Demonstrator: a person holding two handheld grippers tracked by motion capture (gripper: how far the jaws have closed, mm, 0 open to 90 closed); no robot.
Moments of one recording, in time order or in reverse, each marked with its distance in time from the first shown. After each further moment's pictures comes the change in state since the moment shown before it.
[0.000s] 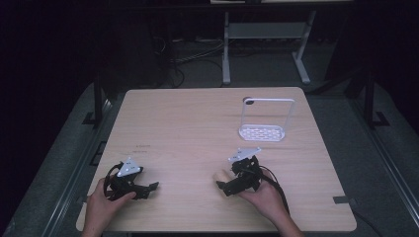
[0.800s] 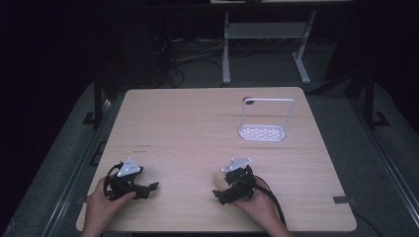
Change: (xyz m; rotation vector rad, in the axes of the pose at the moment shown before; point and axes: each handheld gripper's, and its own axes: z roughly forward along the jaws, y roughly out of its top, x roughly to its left) left arm 0.000 0.000 0.000 0.000 0.000 0.000; right arm 0.016 -0.018 0.023 0.056 -0.018 -0.021
